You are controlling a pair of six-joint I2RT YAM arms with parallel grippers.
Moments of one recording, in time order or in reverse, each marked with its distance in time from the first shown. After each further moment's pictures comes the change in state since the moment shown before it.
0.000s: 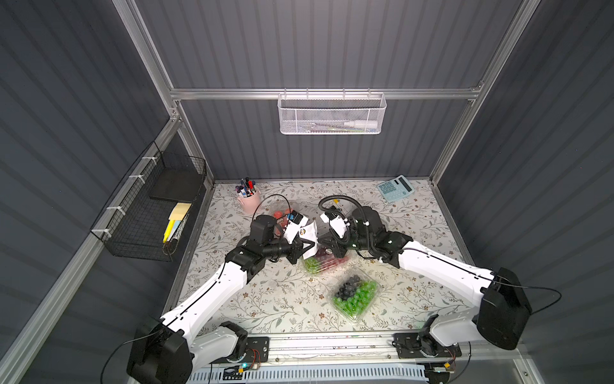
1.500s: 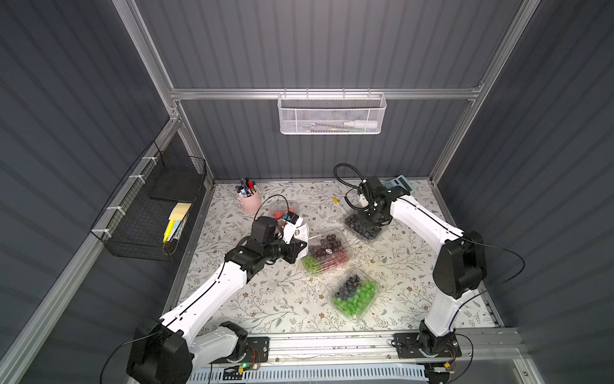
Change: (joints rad) left arm 0.000 -0.001 0.012 -0.126 -0.204 -0.029; right arm -0.328 0.448 0.592 -0.869 0.533 0.027
